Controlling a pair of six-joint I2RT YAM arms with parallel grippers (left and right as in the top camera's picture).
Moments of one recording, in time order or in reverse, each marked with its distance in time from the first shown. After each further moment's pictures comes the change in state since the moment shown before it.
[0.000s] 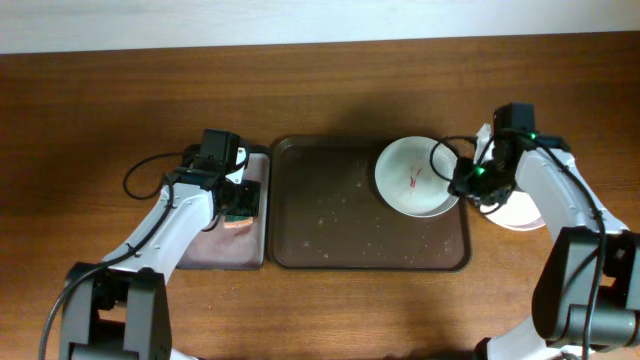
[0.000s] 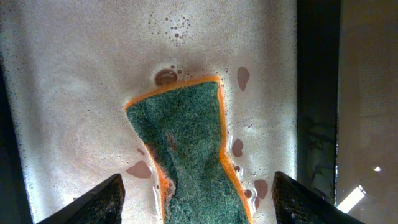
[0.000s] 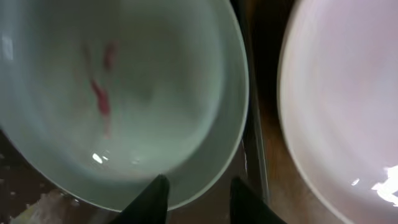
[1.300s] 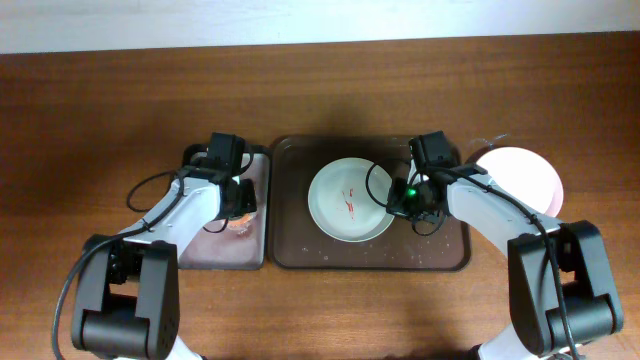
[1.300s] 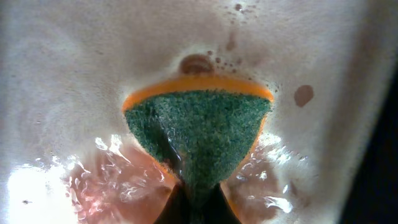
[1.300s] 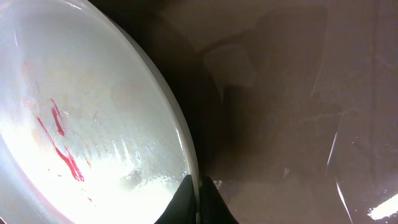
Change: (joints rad) left arm 0.000 0.109 0.000 0.037 -0.035 -0.270; right arm 0.348 0.001 -0.184 0.316 -0.016 0.331
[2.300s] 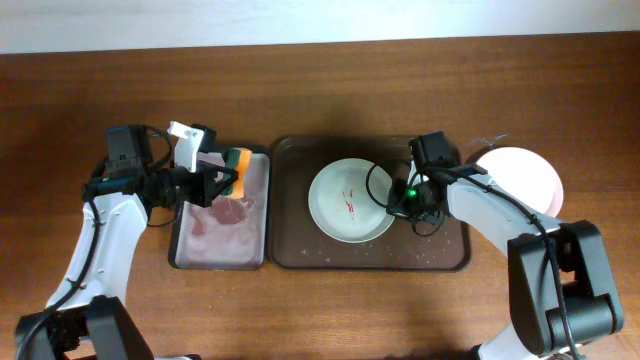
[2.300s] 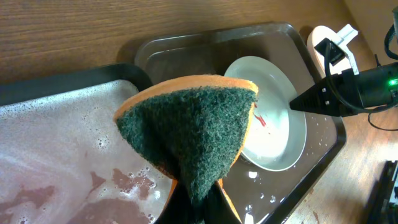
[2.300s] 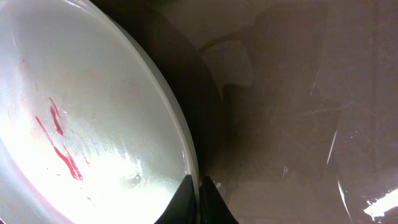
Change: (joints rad) left arm 0.346 -0.224 0.021 -0.043 0.900 0.627; right arm 0.000 0.000 0.000 -0.010 0.000 0.002
